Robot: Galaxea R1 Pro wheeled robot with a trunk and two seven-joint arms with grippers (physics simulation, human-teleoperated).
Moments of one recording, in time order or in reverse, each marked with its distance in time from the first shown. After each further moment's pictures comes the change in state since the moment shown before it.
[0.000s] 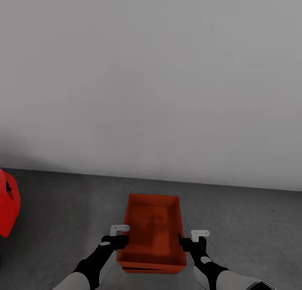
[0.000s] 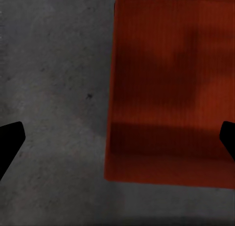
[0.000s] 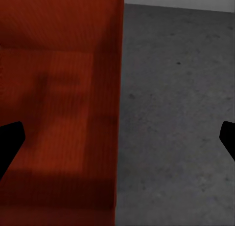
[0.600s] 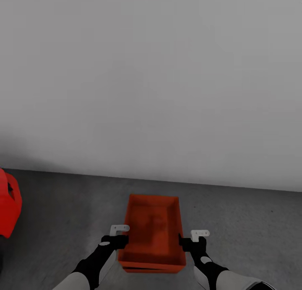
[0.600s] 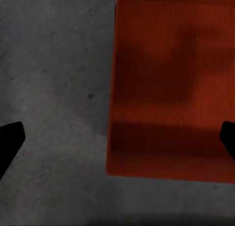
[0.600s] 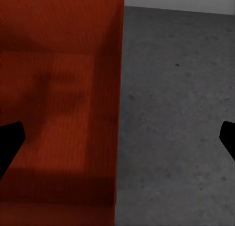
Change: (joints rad) left arm 0.000 0.002 -0.001 -0.001 0.000 0.000 -0.001; right arm 0.000 0.000 0.000 0.000 0.002 0.000 0.001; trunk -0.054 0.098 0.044
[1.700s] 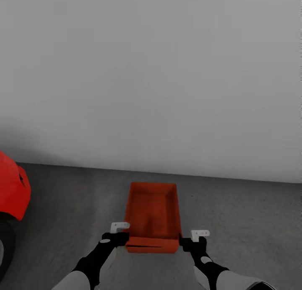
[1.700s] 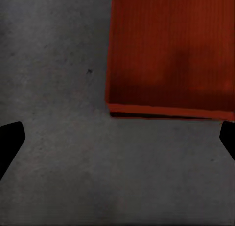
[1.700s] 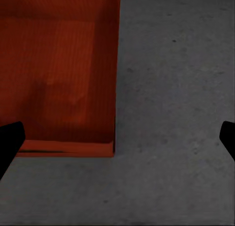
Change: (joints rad) left arm 0.000 -0.002 0.001 -0.034 0.002 0.014 0.000; right arm 0.000 -0.001 0.000 0.000 0.000 0.000 0.000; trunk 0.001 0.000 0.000
